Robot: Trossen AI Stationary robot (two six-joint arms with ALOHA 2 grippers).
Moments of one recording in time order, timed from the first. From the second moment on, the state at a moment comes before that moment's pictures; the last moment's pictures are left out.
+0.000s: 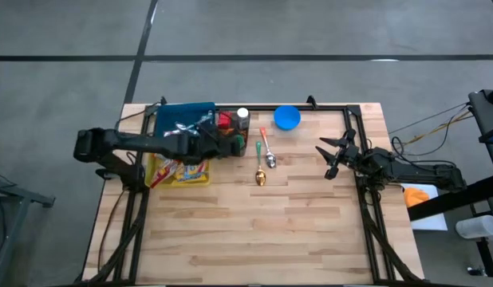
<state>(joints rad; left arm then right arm) 0.08 1.49 1.09 -0.57 -0.64 -1.21 -0.10 0.13 0.01 0.26 0.37 -0.22</state>
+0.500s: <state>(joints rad) -0.02 1.88 1.44 -0.61 -0.62 -1.34 -0.10 0.13 0.01 0.26 0.37 -0.22</state>
